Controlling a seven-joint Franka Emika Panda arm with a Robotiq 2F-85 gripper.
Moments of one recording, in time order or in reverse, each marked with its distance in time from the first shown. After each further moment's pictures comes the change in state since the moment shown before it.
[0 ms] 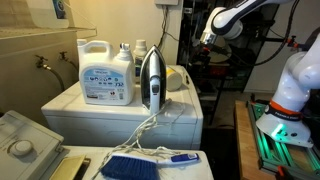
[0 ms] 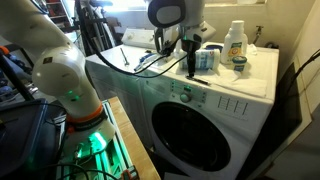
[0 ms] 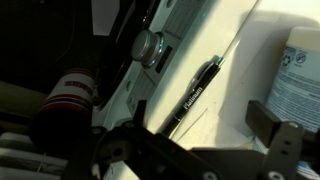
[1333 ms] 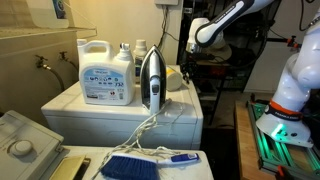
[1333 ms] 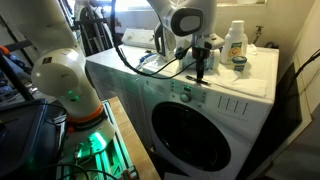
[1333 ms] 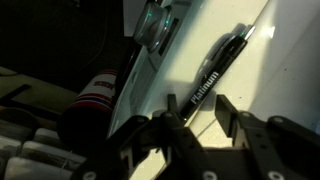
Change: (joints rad) arm -0.019 0.287 0.070 0.191 -0.189 0.002 0.232
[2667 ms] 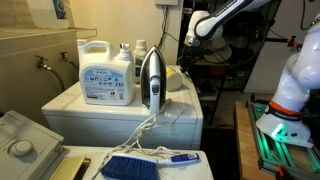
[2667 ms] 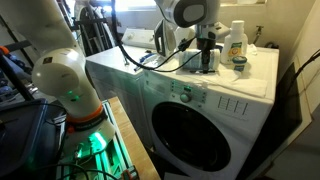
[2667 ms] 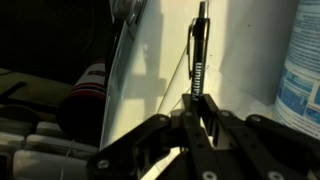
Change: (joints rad) arm 0.011 -0.023 -0.014 0.055 0.001 0.000 0.086
